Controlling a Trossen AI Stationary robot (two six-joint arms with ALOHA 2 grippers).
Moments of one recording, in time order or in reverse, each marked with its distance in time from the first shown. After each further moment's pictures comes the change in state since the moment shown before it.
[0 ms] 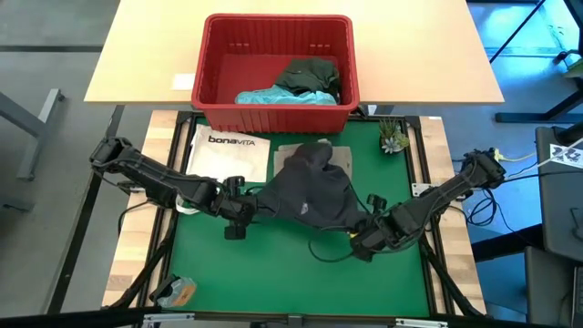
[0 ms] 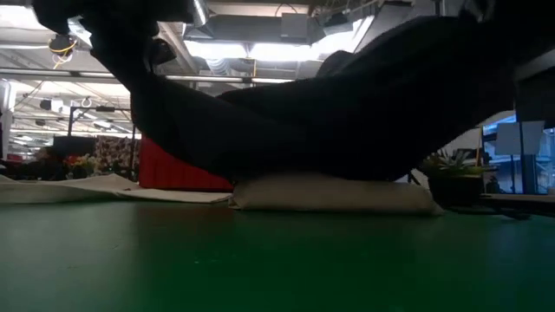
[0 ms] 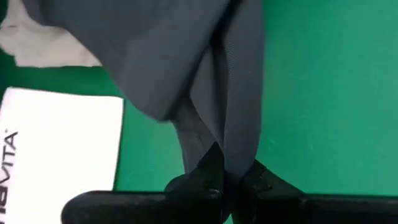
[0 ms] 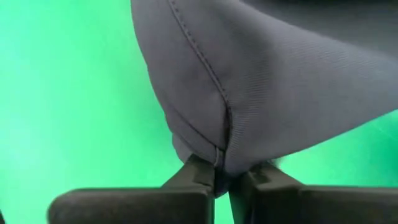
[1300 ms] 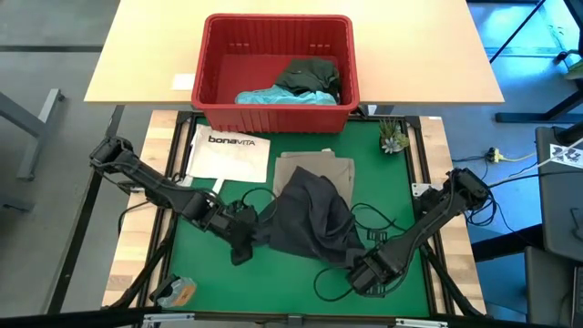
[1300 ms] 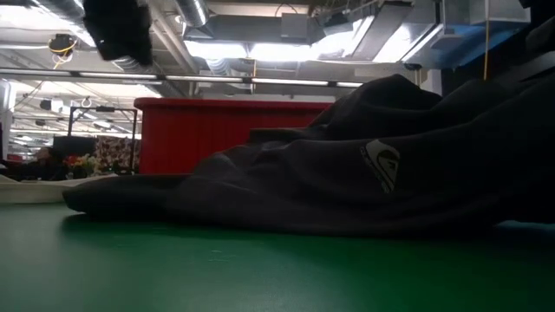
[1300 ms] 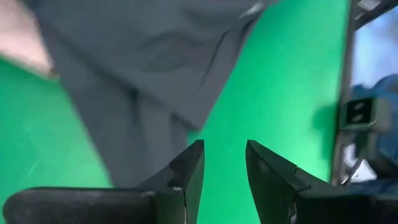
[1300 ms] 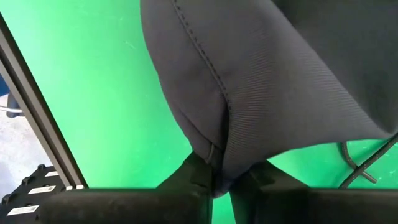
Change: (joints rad) left arm -0.158 0.000 0.000 0.286 0.099 -0.478; right arm 0.151 0.245 0.029 0.043 -0.354 0.009
